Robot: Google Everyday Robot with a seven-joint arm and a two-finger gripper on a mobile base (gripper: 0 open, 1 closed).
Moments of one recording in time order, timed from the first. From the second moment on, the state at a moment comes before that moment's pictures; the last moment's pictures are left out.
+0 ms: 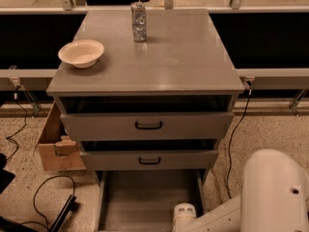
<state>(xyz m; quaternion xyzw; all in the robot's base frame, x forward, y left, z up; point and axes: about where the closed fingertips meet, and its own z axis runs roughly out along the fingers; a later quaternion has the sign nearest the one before) 0.360 -0.114 0.183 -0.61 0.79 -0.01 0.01</state>
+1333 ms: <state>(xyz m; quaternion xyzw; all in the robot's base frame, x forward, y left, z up) 0.362 -0.111 0.207 -0.62 0.79 -0.03 0.01</state>
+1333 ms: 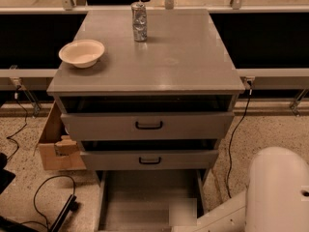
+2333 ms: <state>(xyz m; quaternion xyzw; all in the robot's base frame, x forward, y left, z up) 0.374 -0.120 0.410 -0.68 0.73 -0.08 0.01</state>
